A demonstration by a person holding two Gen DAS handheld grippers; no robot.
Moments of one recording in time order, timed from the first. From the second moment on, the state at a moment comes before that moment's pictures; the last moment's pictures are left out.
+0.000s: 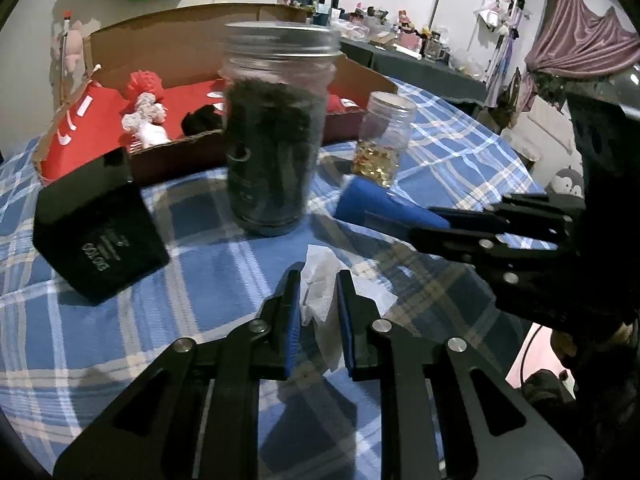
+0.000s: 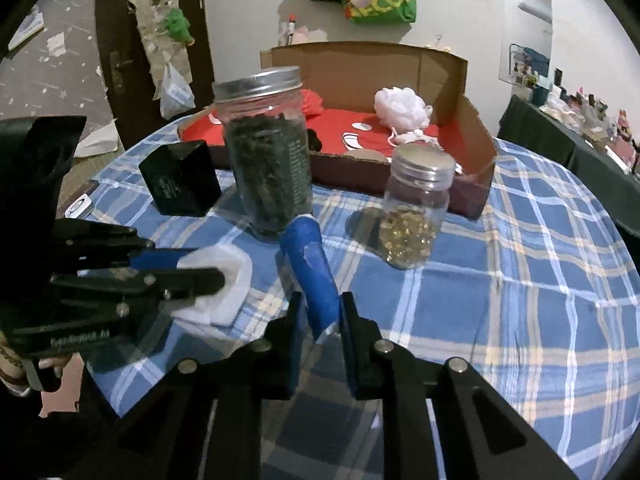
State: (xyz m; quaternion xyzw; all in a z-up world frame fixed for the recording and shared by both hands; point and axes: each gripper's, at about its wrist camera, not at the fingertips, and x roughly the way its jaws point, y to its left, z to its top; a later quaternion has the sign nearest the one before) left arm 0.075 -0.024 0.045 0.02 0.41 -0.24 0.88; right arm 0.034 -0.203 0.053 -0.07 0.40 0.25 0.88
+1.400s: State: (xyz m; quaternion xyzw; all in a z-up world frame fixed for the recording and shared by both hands) left arm 0.069 -0.006 0.031 0.02 0.42 -0.24 0.87; right arm 0.025 -0.203 0.035 -0.09 0.41 0.23 0.88
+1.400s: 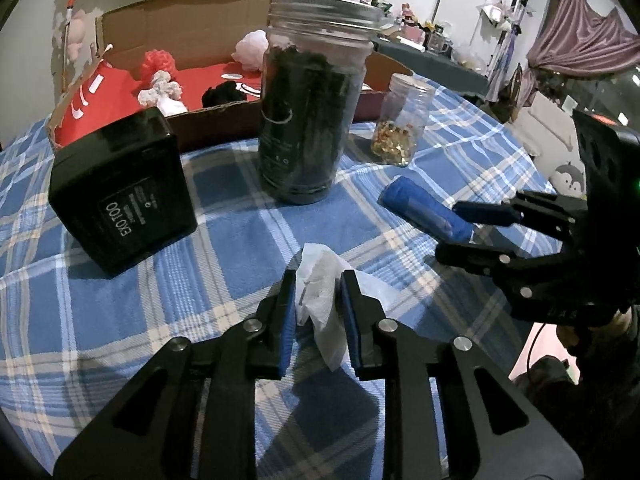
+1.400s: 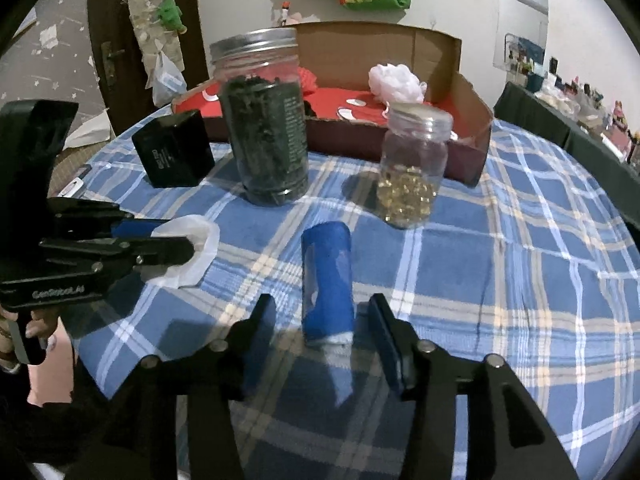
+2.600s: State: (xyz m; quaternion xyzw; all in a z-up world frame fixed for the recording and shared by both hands) left arm 0.060 -0.015 0.032 0.03 0.41 -0.22 0.88; right arm 0.028 -0.203 0.031 -0.06 0.38 0.24 0.89
